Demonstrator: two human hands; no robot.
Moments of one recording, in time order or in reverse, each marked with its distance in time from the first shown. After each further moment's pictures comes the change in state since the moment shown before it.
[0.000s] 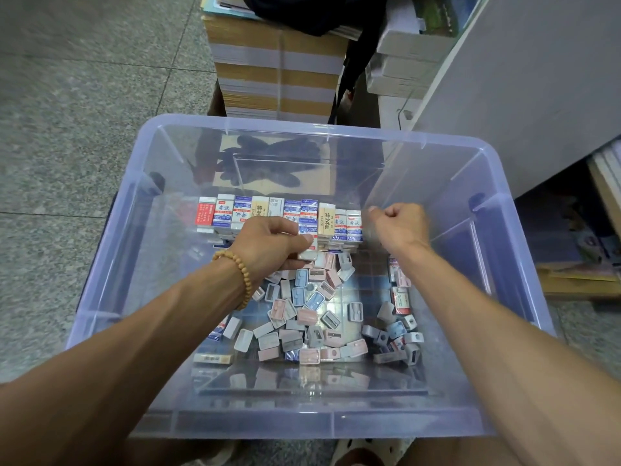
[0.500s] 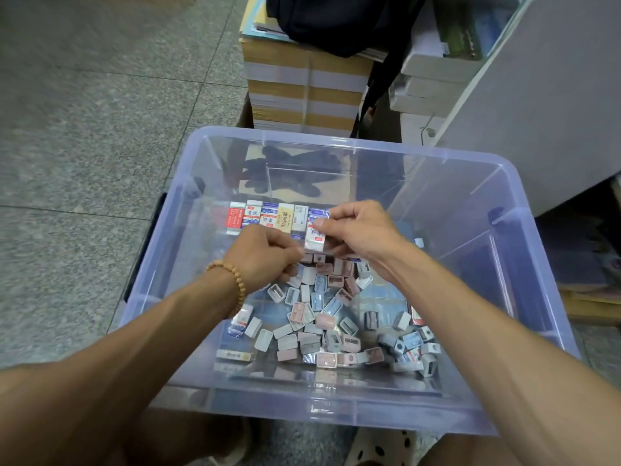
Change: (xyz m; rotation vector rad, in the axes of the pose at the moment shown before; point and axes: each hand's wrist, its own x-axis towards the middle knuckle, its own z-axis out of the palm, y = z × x) left_hand -0.025 0.002 -0.033 0.248 0.061 0.071; right_hand -0.059 -0.065 0.015 0.281 -0.573 -0.120
